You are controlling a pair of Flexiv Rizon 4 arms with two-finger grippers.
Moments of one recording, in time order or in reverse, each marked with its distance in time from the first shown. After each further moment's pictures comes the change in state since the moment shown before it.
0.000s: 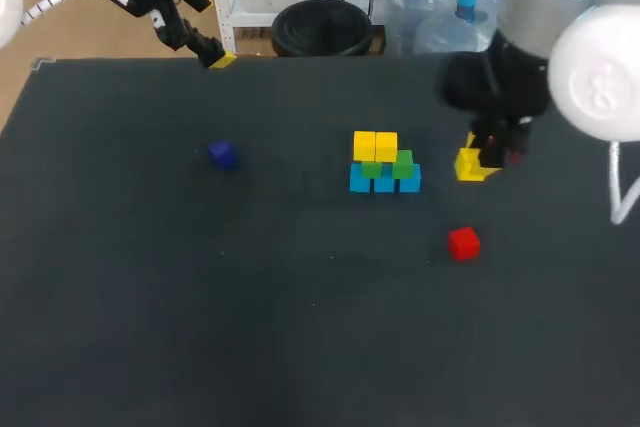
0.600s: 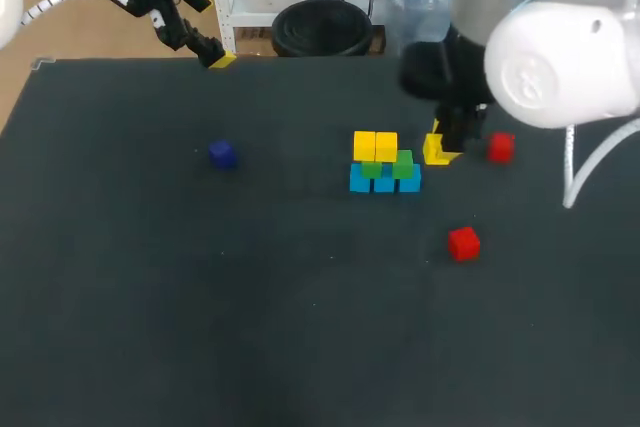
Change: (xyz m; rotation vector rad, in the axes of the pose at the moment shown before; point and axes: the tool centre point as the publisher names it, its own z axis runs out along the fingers) left arm 0.000 0.000 0.000 0.000 0.000 0.000; right arm -0.030 -0.039 0.020 0.016 0.010 -0.004
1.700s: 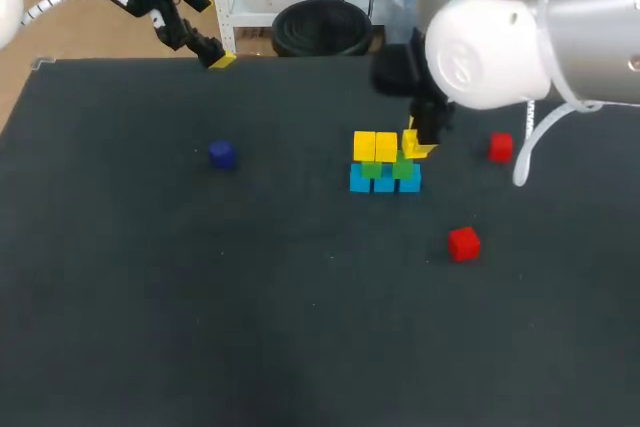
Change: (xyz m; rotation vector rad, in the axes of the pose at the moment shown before) left arm 0.000 0.000 0.000 0.000 0.000 0.000; right arm -0.013 -0.042 0.034 -0.030 0.050 -0.068
